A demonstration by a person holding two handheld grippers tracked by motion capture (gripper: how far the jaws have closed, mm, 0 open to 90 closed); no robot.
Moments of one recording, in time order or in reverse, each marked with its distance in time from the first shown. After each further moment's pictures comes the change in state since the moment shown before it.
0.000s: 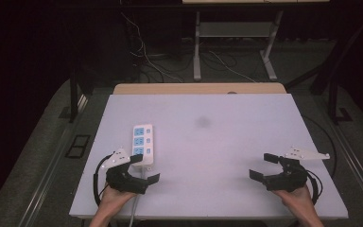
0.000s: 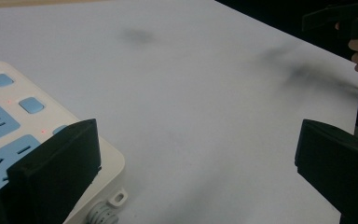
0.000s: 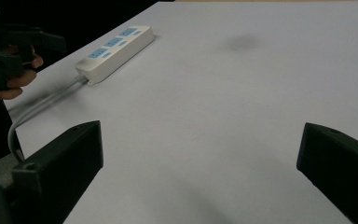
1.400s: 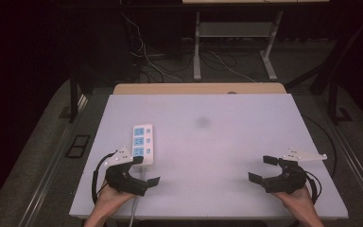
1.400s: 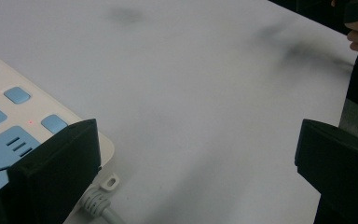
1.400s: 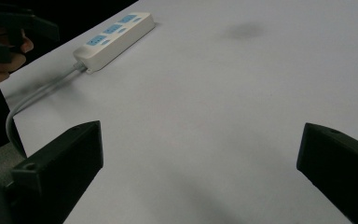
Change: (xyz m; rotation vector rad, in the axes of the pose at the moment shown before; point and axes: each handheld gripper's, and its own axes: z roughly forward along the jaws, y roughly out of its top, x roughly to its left) left arm -0.006 0.011 -0.005 0.110 -0.015 0.022; right arm 0.003 -0.002 0.001 0.046 -0.004 -0.011
